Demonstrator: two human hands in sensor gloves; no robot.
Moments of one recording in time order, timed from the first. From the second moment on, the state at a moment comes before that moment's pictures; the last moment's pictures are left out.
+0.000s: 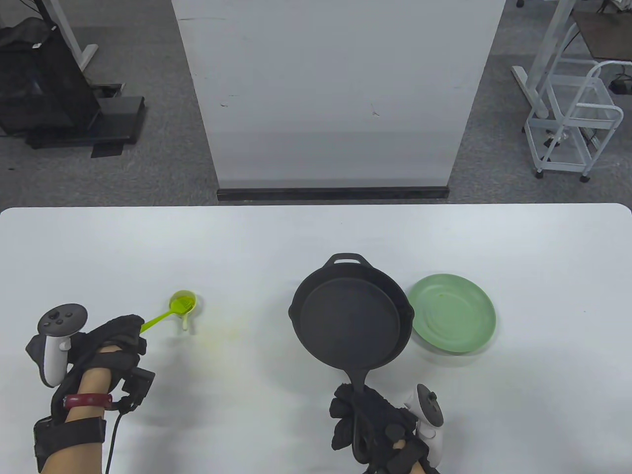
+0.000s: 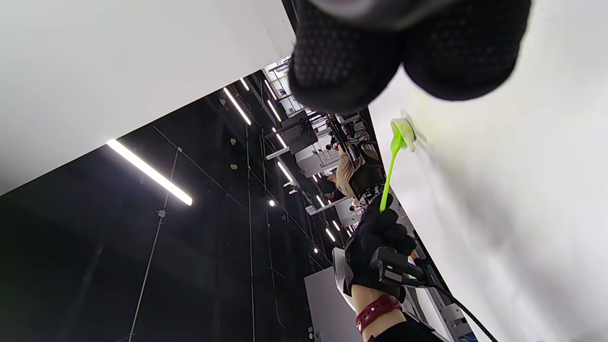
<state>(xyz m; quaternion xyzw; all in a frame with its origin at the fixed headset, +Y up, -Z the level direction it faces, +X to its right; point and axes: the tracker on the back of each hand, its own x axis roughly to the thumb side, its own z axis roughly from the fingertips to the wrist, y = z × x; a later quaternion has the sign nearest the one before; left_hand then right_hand) -0.426 -0.679 -0.350 -0.12 0.23 0.46 0.85 0.077 -0.773 -0.231 0.09 0.21 0.50 0.83</state>
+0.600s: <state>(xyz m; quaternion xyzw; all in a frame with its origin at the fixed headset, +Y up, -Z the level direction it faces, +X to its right) -0.440 -0.661 -0.337 -0.12 0.23 0.43 0.87 0.076 -0.772 -0.230 0.09 0.22 0.50 0.84</state>
